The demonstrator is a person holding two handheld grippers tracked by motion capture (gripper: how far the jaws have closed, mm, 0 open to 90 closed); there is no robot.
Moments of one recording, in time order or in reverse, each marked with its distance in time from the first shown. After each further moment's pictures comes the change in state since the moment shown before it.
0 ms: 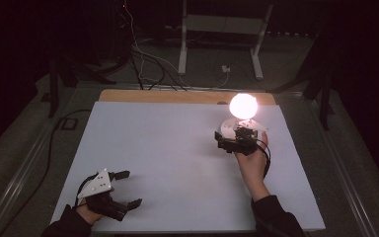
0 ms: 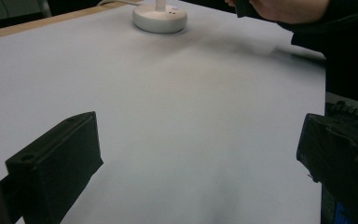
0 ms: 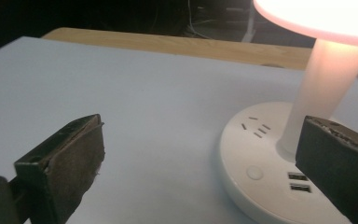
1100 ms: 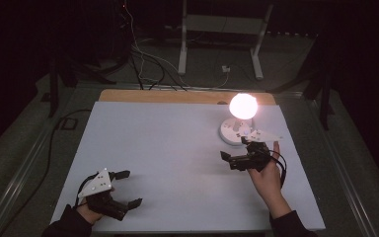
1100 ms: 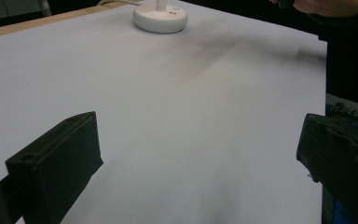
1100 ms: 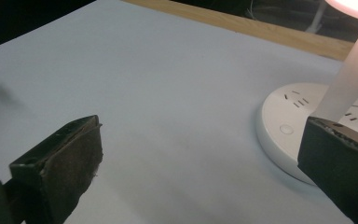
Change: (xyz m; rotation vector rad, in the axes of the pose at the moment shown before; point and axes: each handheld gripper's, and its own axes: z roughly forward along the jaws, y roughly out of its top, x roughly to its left) left arm 0.001 0.000 0.001 -0.001 -0.001 -0.010; right arm -0.001 -0.008 -0.062 0.072 0.233 -0.157
